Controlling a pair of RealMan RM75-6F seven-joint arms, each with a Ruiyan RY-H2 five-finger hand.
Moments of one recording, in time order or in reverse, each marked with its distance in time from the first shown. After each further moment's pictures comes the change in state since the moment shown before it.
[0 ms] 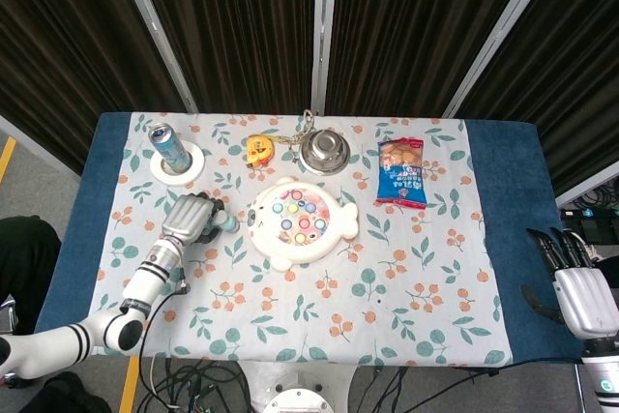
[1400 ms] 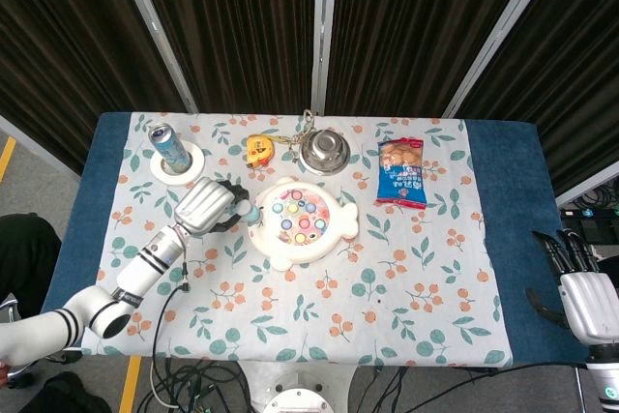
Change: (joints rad) left arm -0.080 0.090 0.013 0.012 0.390 0.107 -0.254; right arm -0.026 0.009 -0.005 -0.020 -0.005 0.035 -0.022
